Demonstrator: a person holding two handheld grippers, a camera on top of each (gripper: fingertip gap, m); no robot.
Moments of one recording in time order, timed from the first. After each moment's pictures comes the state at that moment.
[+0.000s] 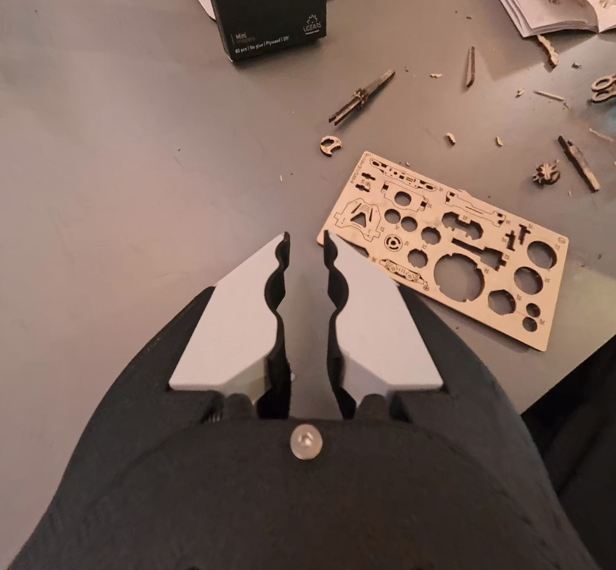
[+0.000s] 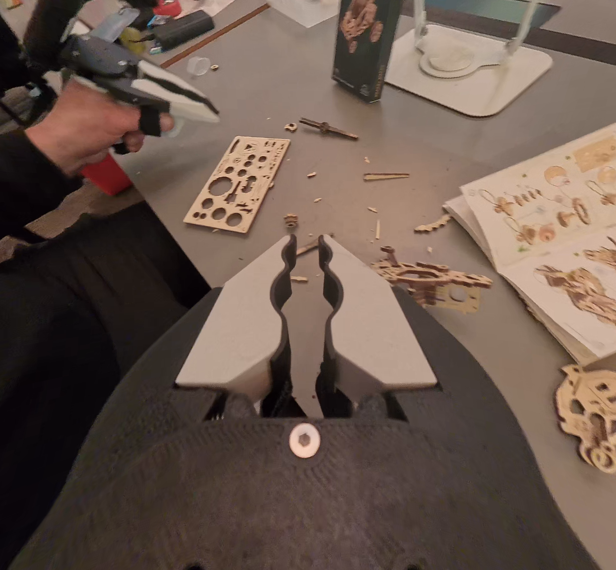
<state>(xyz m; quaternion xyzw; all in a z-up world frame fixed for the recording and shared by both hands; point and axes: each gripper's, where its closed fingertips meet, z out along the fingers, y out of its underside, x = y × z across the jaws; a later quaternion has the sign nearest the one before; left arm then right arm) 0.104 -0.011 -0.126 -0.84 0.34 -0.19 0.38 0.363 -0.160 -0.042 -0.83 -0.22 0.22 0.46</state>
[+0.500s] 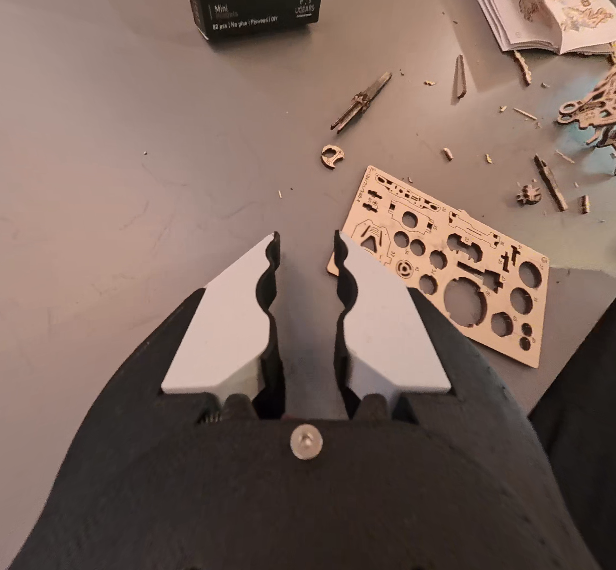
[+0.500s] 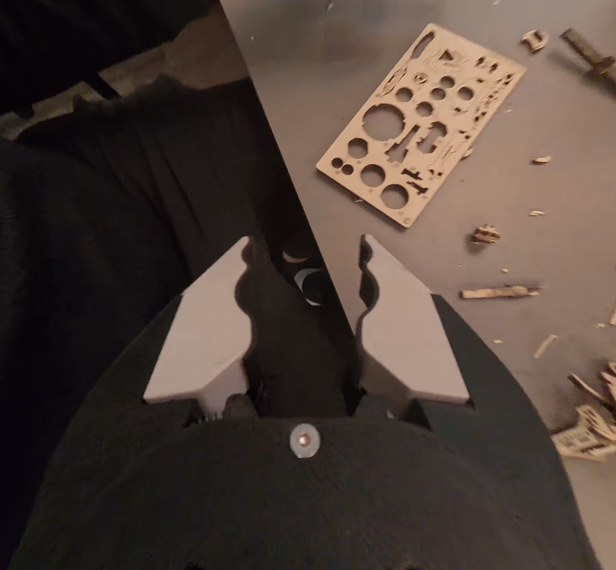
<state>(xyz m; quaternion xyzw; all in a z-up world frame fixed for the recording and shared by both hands) 0.119 0.013 -0.143 -0.85 0.34 -0.26 0.31 0.213 -0.209 -0.106 -0.84 -0.41 0.21 0.29</state>
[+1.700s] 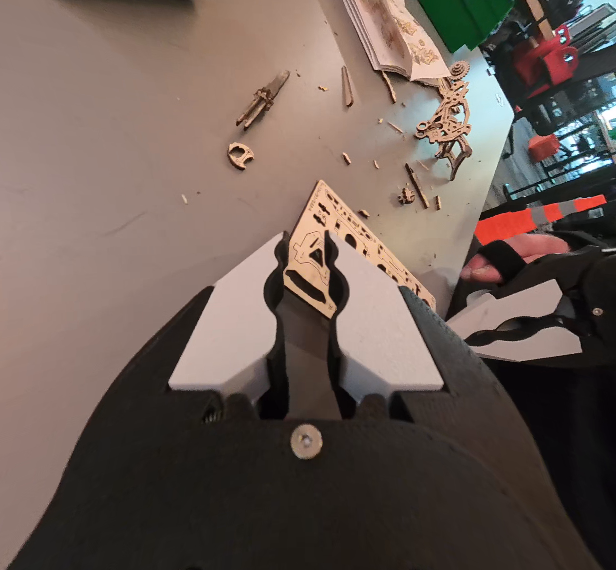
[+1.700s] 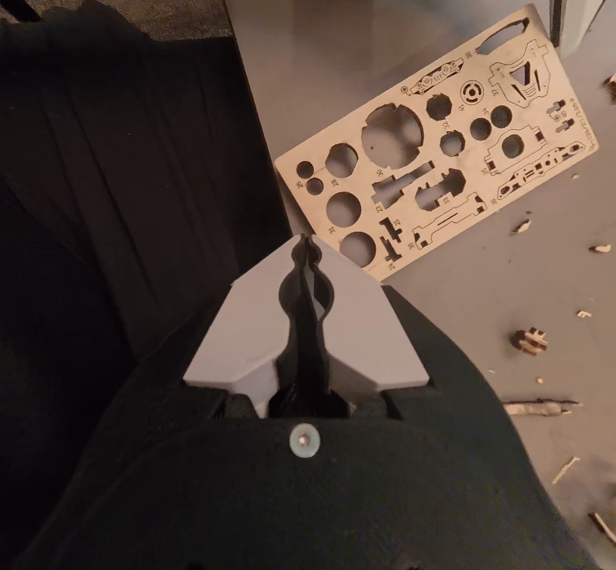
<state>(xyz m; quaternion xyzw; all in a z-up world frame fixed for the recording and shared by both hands) 0.151 -0.020 -0.133 -0.80 0.34 -0.44 0.21 0.159 -0.181 -0.161 -0.83 -0.48 0.12 0.27</state>
